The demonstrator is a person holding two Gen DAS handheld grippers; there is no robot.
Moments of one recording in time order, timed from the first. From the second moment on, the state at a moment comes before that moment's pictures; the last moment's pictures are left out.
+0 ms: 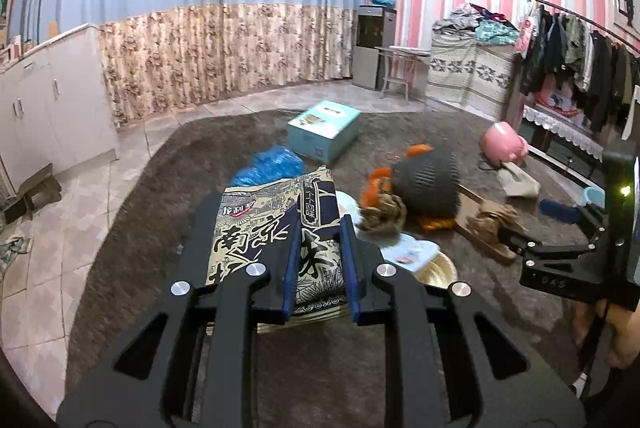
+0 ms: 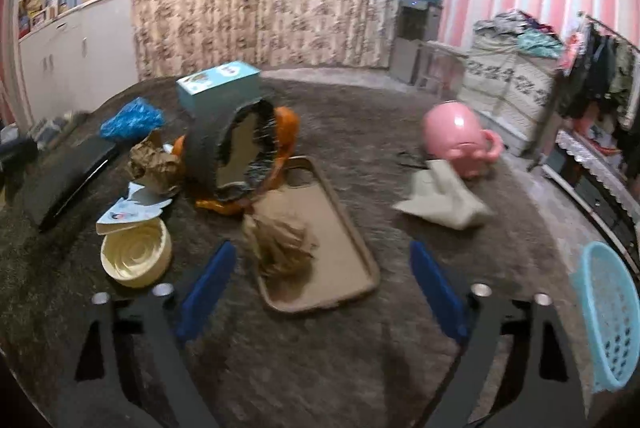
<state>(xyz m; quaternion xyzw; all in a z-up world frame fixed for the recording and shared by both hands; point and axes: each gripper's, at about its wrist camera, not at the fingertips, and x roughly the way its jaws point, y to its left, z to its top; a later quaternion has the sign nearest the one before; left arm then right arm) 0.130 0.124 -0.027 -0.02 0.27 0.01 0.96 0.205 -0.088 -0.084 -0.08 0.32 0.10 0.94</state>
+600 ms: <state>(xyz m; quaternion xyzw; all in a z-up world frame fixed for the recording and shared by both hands) 0.130 0.045 0.014 0.00 0.22 -0.04 0.97 0.125 -0.201 -0.024 0.00 0.27 0.01 0.96</state>
